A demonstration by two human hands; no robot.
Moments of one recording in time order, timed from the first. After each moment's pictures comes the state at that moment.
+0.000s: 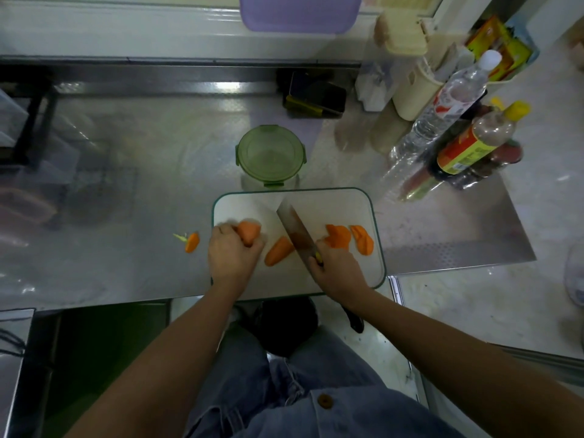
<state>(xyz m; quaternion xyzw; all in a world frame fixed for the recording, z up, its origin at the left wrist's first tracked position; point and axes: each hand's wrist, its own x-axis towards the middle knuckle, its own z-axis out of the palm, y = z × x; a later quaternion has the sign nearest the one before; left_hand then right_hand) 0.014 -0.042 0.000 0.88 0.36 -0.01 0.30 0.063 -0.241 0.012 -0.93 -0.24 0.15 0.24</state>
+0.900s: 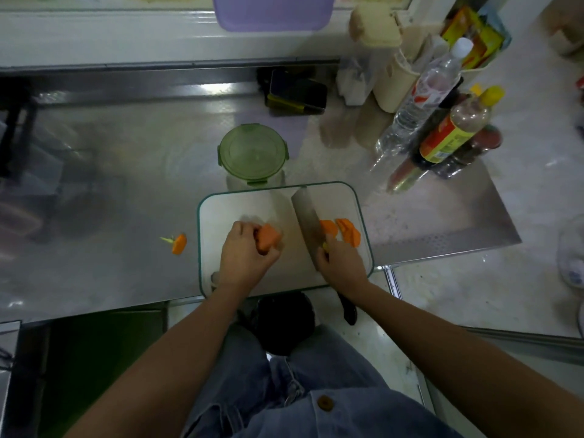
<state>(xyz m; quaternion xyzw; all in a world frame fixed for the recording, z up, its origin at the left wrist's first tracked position) 0.015 -0.078 0.009 0.92 0.21 0.00 0.33 0.070 -0.266 0.010 -0.95 -0.15 0.16 0.23</state>
